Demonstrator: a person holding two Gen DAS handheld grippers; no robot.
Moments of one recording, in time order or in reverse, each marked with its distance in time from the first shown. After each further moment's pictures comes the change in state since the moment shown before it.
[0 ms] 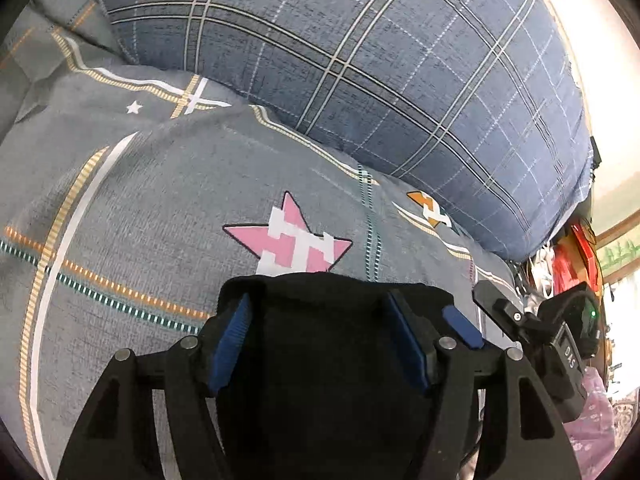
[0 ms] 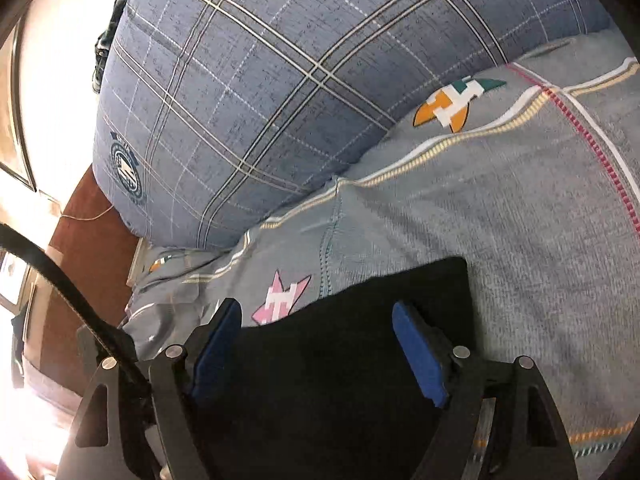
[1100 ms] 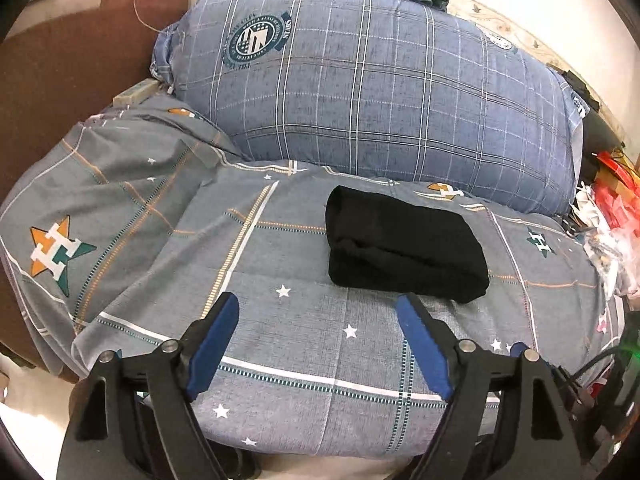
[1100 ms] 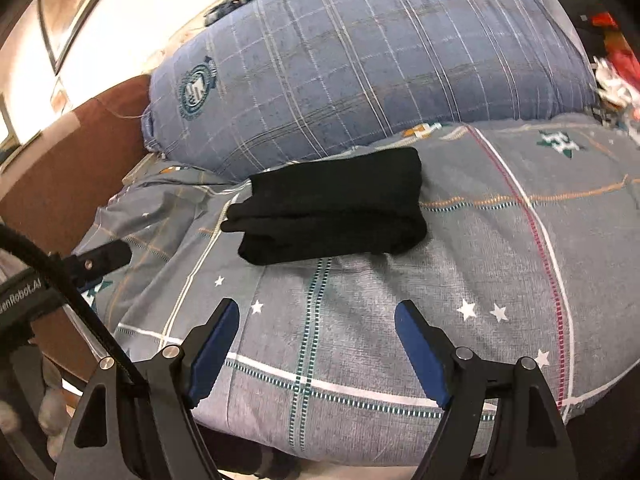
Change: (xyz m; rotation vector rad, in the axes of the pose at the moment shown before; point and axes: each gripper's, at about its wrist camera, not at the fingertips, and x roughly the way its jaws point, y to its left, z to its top) left arm -0.191 -0.052 -0.187 0.273 -0.335 0.408; right arm -0.141 0.087 -0.234 -0.375 -0.180 -0.263
